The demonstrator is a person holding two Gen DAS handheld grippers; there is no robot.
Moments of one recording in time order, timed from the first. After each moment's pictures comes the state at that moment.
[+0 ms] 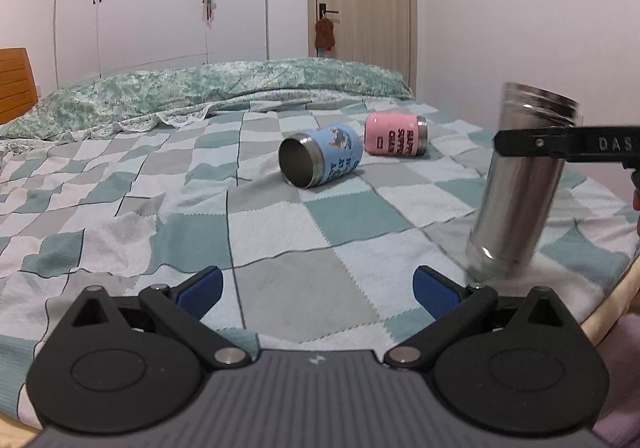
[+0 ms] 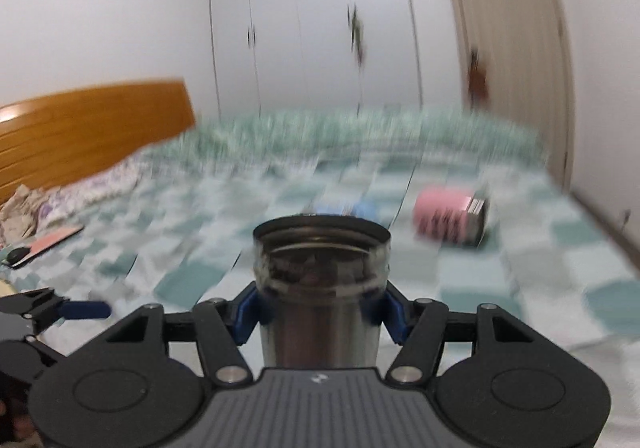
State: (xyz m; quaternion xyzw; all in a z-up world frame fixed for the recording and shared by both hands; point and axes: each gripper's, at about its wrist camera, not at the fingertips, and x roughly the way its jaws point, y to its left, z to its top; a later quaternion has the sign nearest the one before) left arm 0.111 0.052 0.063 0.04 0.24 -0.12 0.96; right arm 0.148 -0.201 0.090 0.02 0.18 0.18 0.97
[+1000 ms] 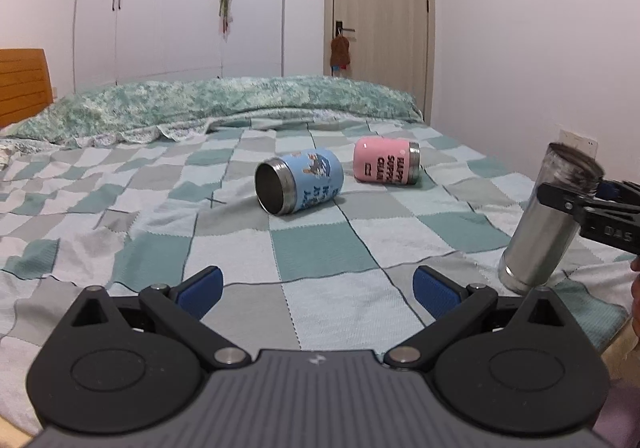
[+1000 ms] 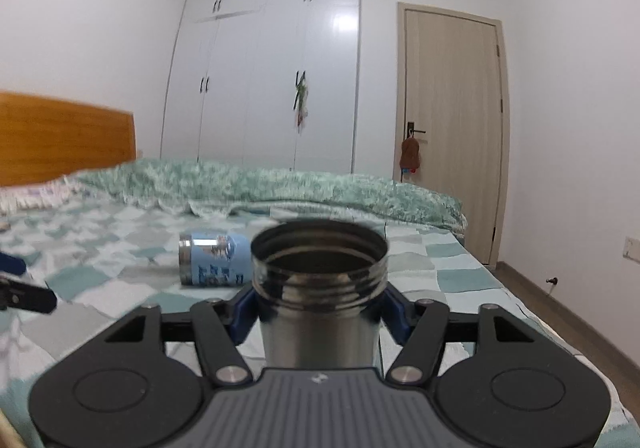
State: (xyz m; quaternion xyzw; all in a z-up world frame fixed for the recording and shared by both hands) left arm 0.116 -0.011 0.069 0.02 0.21 -0.08 0.97; right arm 0.143 -0.296 0.045 -0.02 0.08 0.09 0.99
